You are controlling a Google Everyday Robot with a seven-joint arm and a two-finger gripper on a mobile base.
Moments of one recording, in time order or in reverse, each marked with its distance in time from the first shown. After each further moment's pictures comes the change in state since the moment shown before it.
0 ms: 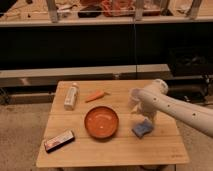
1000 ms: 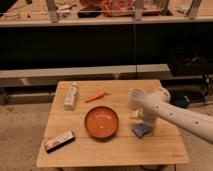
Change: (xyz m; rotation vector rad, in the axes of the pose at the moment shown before) arm -0.015 0.008 0.037 0.040 0.007 -0.116
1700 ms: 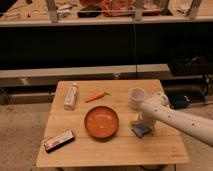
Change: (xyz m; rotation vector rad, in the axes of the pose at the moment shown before) arm -0.007 0.001 0.025 -0.010 -0.026 -0.024
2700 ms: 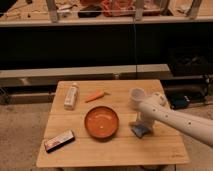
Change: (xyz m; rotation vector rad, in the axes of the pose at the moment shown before) arm -0.005 -0.002 0.012 -0.004 -0.035 0.007
